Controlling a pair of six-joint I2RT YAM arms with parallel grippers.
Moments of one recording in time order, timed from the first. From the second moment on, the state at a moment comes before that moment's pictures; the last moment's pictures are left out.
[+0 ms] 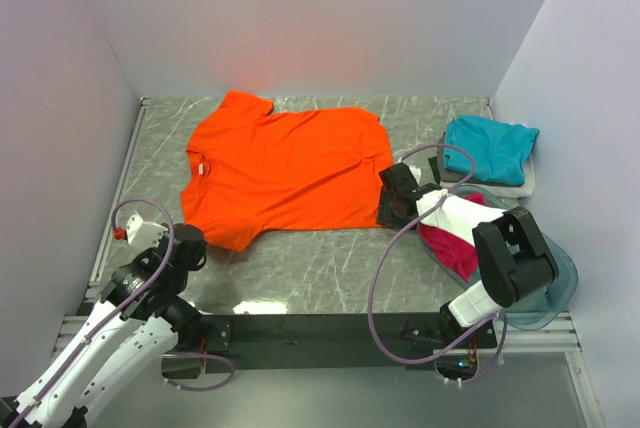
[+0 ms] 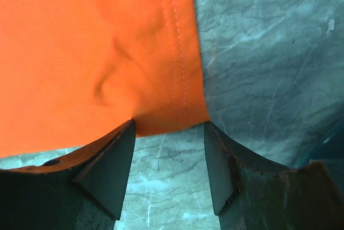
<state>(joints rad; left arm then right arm) -0.59 0.45 0.60 -0.97 -0.66 -1.41 0.44 1.53 0.80 -0.41 0.23 0.57</state>
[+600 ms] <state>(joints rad) -0.59 0.46 0.64 -0.96 -0.65 -1.36 0.47 1.54 0.80 -0.42 0.24 0.59</state>
